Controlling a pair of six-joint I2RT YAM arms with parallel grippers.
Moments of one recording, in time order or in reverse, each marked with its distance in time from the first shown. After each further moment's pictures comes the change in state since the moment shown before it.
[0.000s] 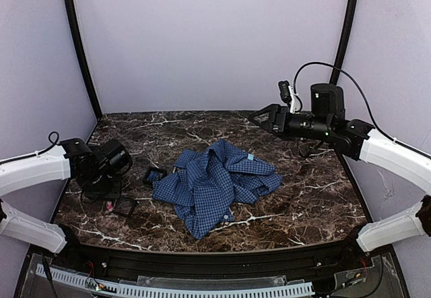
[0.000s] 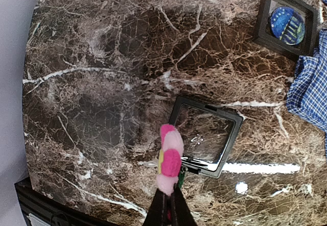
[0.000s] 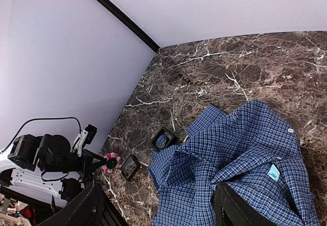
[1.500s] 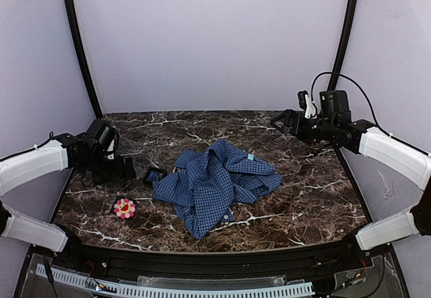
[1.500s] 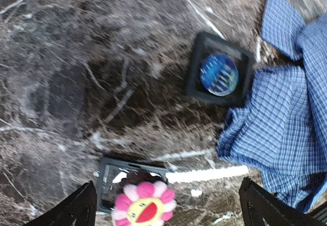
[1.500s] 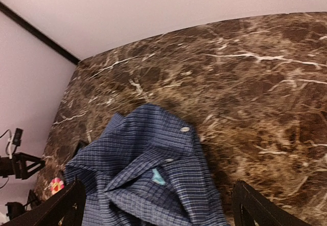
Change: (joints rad) left arm 0.230 0.040 -0.011 0.341 0.299 0.211; right arm -0.226 0.037 -0.044 -0.111 0.051 -0.134
